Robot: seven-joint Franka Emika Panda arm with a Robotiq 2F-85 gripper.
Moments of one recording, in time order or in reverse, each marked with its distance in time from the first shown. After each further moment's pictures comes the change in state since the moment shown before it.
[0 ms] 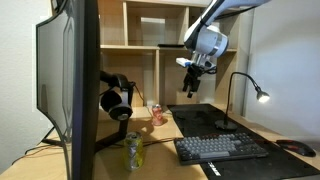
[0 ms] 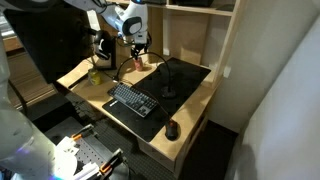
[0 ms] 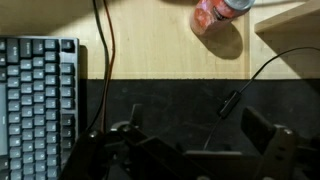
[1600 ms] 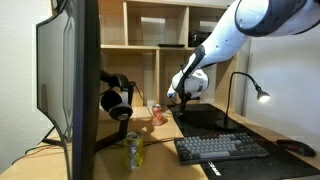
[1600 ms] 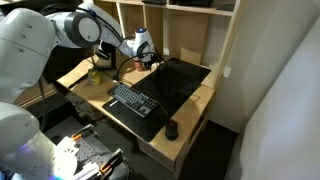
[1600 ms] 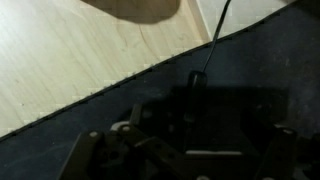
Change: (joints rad) arm 0.180 0.516 -0.208 0.413 -0.170 0.273 0.561
